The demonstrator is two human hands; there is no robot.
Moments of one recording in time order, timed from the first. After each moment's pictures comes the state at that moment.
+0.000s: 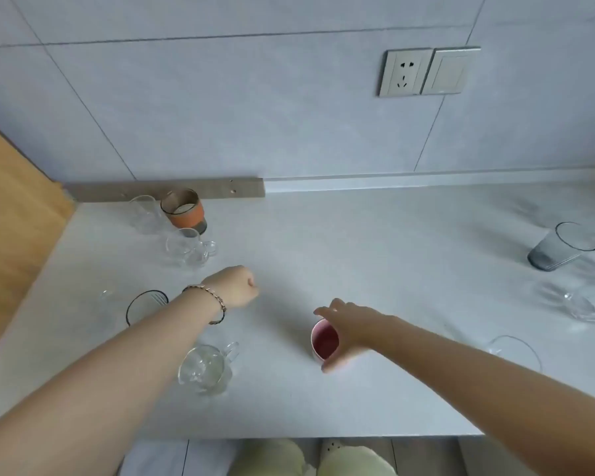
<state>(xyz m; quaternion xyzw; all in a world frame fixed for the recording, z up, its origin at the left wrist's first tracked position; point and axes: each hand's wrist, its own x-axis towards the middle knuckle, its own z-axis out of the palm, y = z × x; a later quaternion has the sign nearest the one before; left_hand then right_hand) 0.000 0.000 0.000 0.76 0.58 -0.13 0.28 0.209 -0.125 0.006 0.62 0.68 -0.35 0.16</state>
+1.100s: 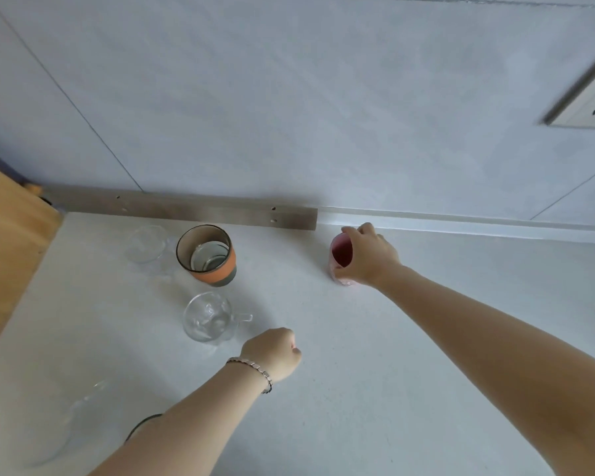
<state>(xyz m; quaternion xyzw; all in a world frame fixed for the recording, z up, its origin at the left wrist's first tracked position) -0.009 0.121 -0.080 0.70 0.58 -0.18 0.36 0.183 0.195 -0.036 0.75 0.63 -0.23 0.00</state>
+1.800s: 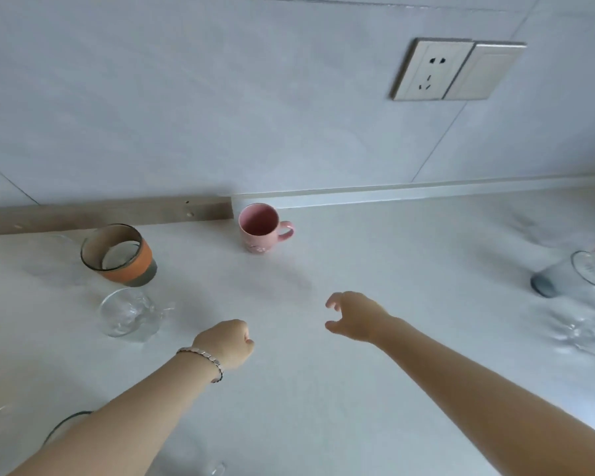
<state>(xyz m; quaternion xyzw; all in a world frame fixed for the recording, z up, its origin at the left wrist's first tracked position) 0.021 0.092 -0.070 0.75 0.53 -0.22 0.32 0.241 0.032 -0.041 0.77 0.53 -0.36 0.08</state>
